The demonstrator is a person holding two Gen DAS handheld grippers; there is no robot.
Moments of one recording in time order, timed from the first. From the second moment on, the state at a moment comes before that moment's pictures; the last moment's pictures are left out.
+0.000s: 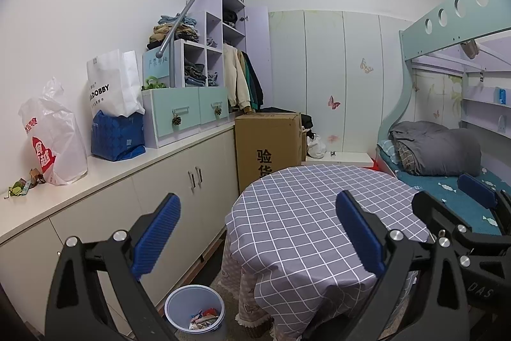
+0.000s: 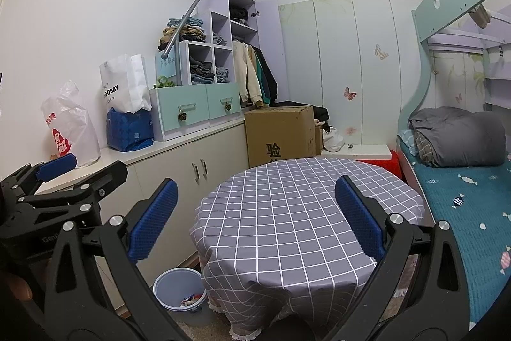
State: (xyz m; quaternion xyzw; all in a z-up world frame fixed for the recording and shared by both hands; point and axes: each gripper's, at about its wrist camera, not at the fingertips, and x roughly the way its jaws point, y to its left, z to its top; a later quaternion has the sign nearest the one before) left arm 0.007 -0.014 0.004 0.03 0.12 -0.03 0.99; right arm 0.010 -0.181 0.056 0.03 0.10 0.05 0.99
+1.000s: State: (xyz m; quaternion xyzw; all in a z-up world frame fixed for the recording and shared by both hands) left arm 0.008 -0.012 -0.002 0.03 0.12 -0.03 0.99; right arm 0.010 -0.182 0.050 0.03 0.10 0.05 0.99
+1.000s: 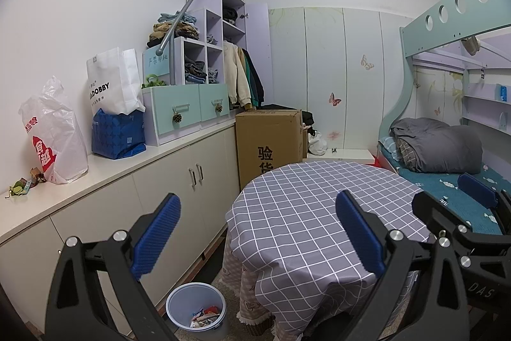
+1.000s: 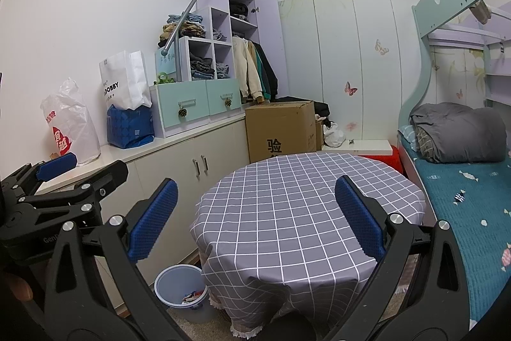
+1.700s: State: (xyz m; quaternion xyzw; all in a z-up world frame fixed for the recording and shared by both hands) left arm 0.011 -0.007 -0.004 0.04 0.12 -0.03 0.99; right arm 0.009 -0.180 0.048 0.03 0.10 0.05 0.99
